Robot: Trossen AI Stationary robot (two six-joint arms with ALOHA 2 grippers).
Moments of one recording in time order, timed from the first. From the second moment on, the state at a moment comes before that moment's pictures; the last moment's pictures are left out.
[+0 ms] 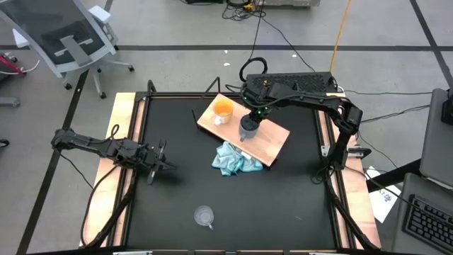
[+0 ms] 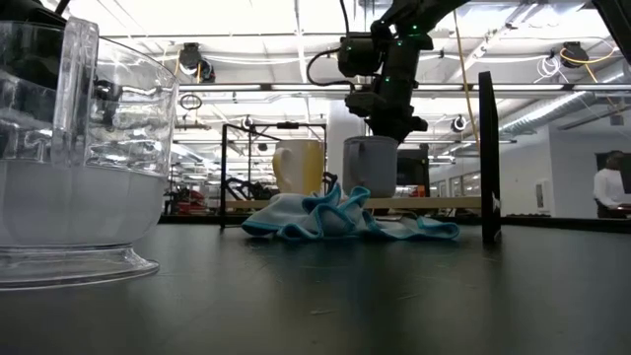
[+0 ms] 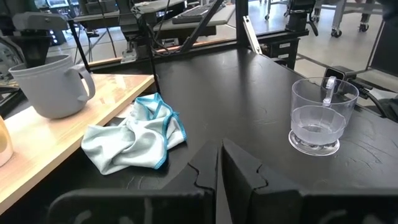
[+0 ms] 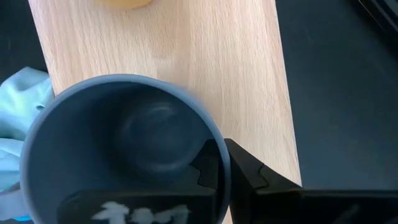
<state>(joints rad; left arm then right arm) -0.22 0.16 0.04 -0.07 0.04 0.11 -0.44 1.81 1.49 -0.99 0.02 0.32</state>
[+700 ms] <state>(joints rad) -0.22 0.16 0.04 -0.07 0.04 0.11 -0.43 1.81 1.49 -0.99 0.02 0.35</state>
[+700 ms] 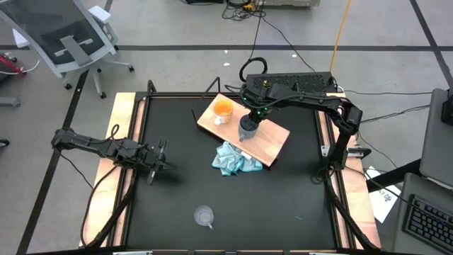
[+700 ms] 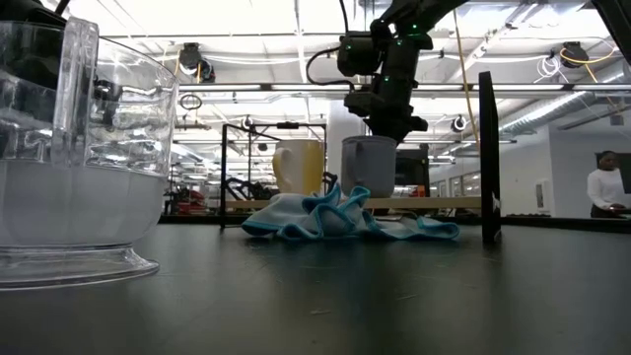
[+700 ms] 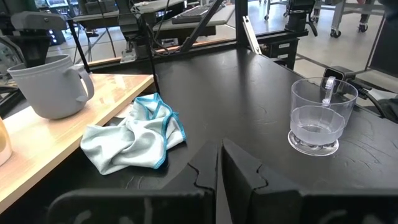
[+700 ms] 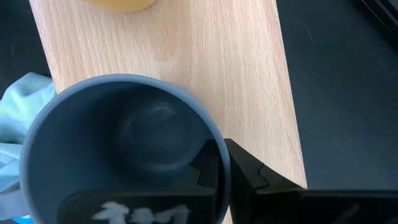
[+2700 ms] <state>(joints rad) -0.22 0.16 0.04 -0.07 0.04 0.10 -0.38 1.77 1.49 -0.93 0.02 0.34</state>
